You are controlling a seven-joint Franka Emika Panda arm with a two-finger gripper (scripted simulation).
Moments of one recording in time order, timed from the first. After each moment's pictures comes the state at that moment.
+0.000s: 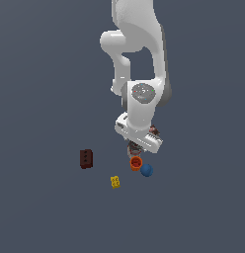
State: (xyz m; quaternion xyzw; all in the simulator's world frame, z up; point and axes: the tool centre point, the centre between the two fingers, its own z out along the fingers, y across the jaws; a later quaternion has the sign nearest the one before) arm 0.003 0.059 0.099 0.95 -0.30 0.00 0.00
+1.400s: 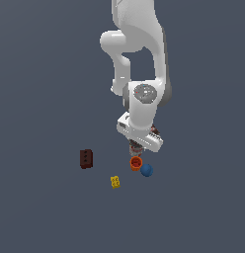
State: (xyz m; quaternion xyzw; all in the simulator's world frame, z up) arm -0.005 0.066 0.092 0.95 -0.30 0.00 0.00
